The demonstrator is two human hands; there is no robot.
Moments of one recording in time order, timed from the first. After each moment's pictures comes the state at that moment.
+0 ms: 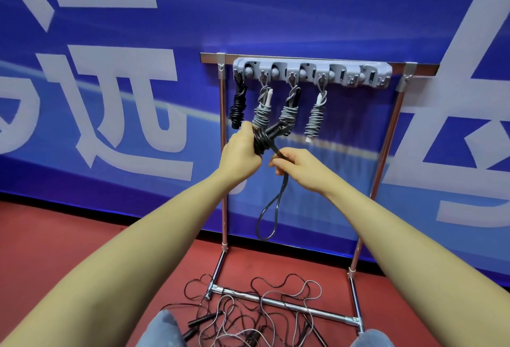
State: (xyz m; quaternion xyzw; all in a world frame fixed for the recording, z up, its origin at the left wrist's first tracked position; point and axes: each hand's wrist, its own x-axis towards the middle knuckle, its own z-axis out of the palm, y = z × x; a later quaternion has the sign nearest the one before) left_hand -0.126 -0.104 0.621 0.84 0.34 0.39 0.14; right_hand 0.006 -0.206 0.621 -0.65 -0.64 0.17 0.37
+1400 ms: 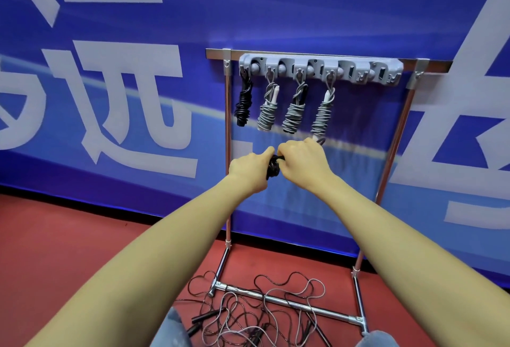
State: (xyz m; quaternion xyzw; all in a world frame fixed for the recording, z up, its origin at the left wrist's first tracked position) left_hand -0.121 -0.111 0.602 0.91 0.39 0.12 -0.03; right_hand -0.011 -0.185 0.626 -0.71 -0.65 -0.26 0.09
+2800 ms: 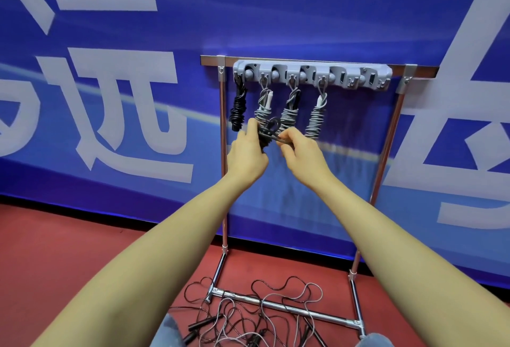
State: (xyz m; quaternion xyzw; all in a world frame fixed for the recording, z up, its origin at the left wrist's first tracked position) left_hand -0.113 -0.117 0.625 0.82 0.39 0.40 0.14; right_hand -0.004 -0.197 0.631 -0.67 -0.60 -0.02 0.44
